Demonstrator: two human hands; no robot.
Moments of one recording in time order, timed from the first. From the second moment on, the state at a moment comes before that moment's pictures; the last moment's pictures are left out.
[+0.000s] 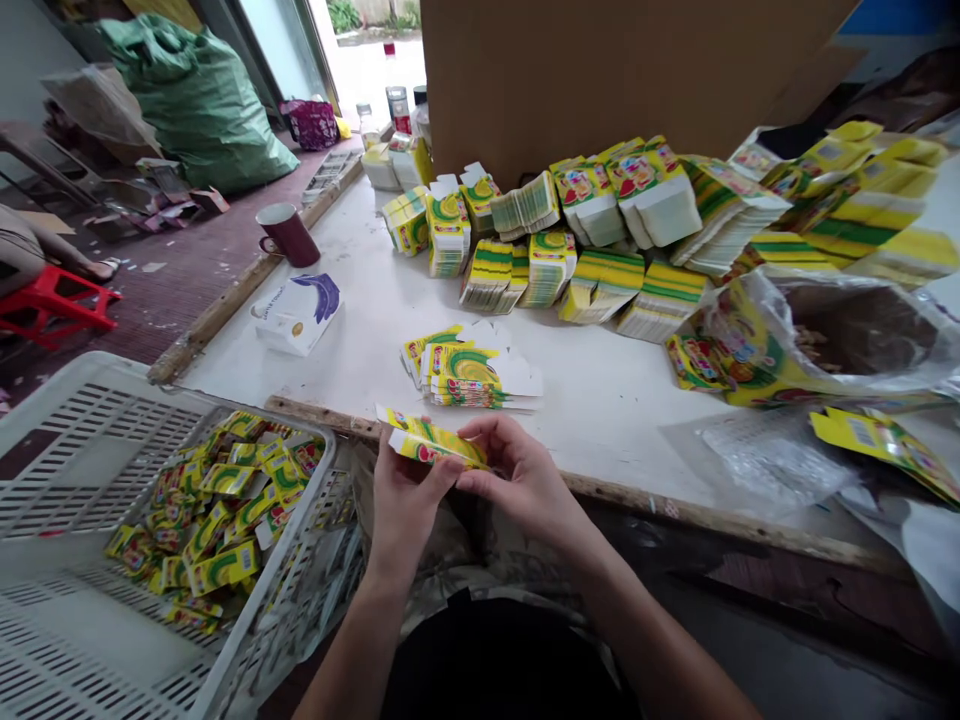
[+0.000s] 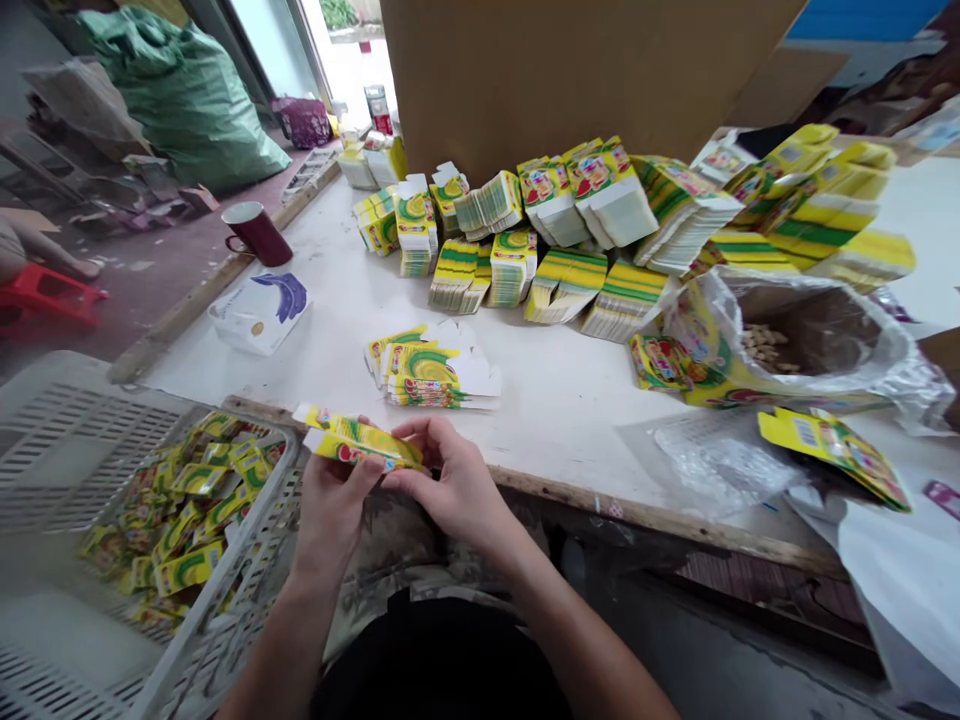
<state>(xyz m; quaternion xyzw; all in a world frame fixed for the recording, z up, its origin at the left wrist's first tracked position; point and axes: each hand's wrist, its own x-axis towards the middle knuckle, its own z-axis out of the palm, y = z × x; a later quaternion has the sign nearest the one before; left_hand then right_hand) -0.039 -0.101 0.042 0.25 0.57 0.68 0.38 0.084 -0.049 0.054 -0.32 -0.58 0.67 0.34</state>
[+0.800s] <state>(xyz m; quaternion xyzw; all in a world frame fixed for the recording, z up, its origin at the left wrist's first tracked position) -0.050 -0.111 0.047 0.56 0.71 0.34 0.24 0.102 -0.042 0.051 -0.35 -0.69 0.52 0.37</state>
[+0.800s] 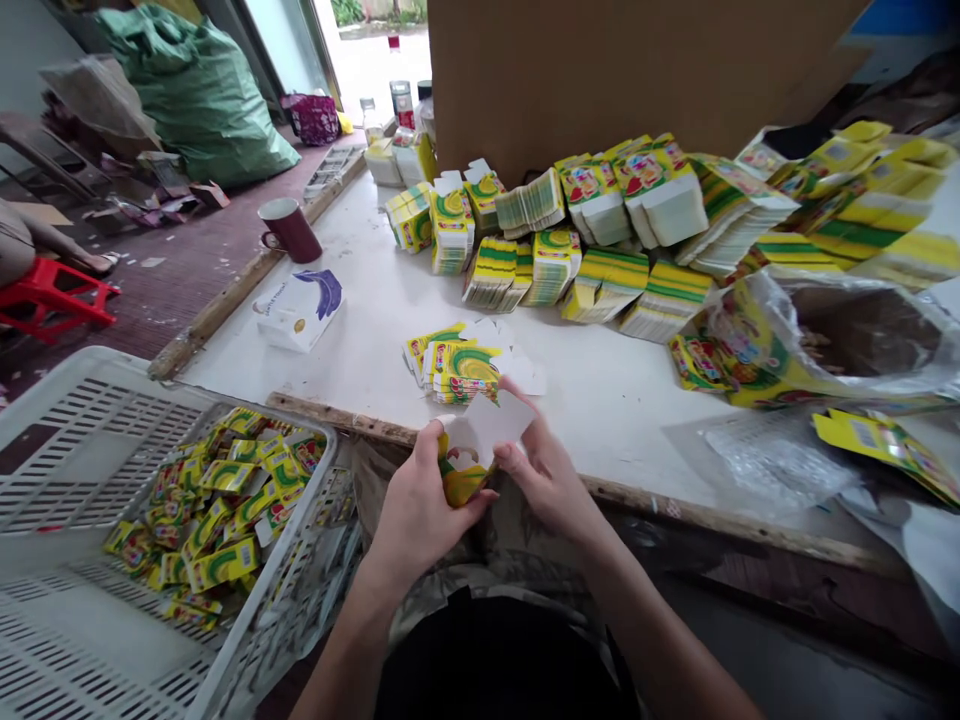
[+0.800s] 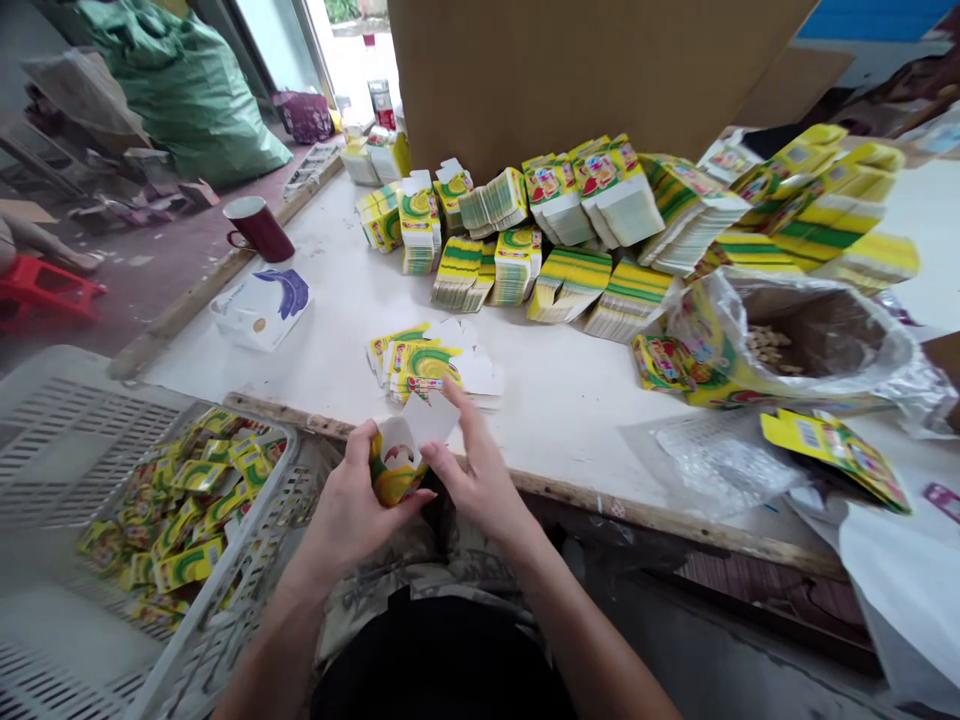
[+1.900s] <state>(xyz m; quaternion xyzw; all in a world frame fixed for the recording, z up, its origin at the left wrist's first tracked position) -0.072 -0.118 0.049 0.64 0.68 0.26 0.24 0.121 -0.014 0.057 -0.18 -0.84 0.49 0.16</state>
